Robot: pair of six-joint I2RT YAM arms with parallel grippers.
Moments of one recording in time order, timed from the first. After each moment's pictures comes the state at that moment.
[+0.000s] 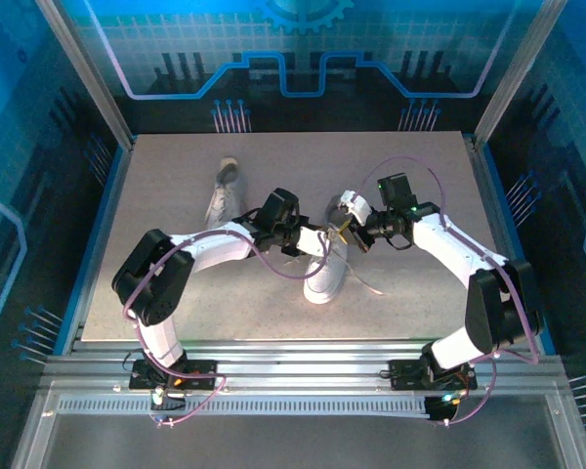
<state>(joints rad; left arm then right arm) -0.62 1.79 1.09 -0.05 0.37 1.18 0.29 1.50 1.02 -0.51 -0.60 -0.50</state>
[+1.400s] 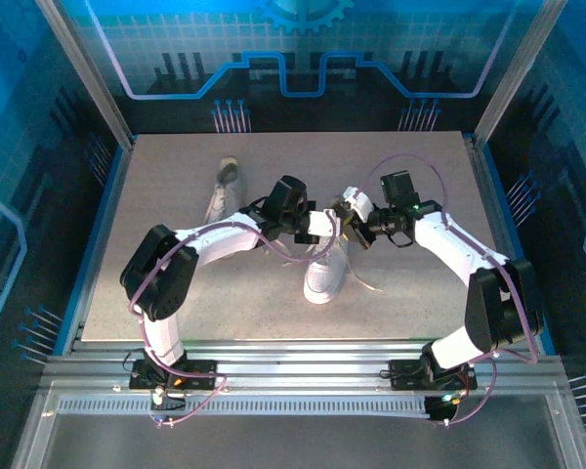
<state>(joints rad) -0.63 1.84 1.23 -0.05 0.41 0.95 0.27 1.51 1.04 -0.49 -0.61 -0.49</state>
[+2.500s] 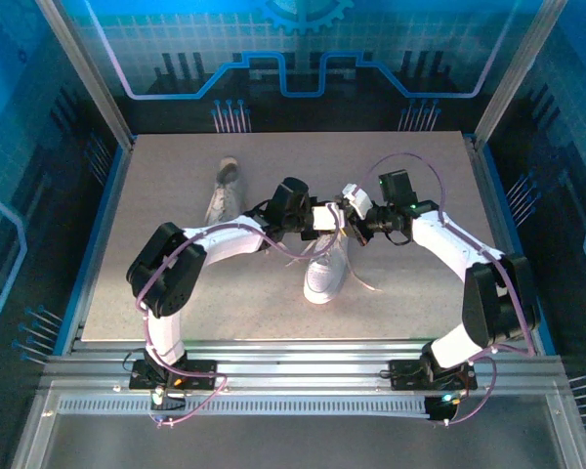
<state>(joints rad) -0.64 1.88 1.20 0.13 0.33 0.82 0.28 1.54 1.04 -0.42 -0.58 -0.45</state>
